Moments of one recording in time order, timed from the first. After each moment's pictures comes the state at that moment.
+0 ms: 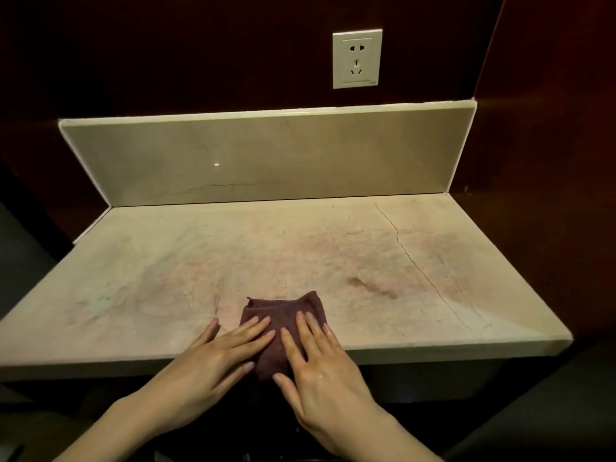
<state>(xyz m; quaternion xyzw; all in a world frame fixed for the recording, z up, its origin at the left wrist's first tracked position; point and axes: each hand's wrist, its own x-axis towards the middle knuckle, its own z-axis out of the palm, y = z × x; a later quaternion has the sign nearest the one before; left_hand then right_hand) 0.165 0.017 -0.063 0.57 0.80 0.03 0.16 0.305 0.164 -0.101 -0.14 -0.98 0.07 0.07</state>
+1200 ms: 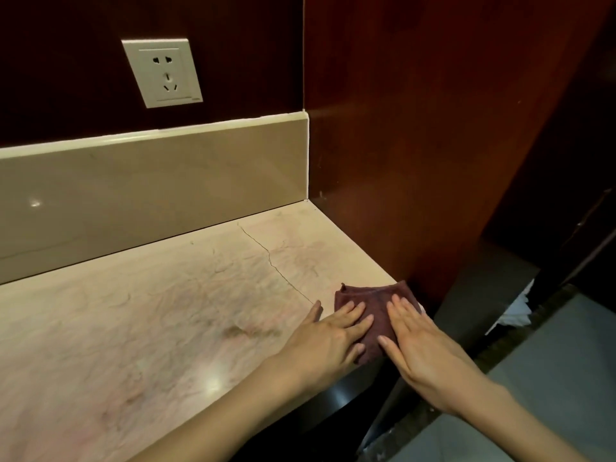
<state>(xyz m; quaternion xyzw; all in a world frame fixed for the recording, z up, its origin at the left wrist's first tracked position) 0.281 0.286 -0.071 0.80 0.59 0.00 0.11 0.460 0.332 -0.064 -0.45 -0.89 0.07 -0.04</state>
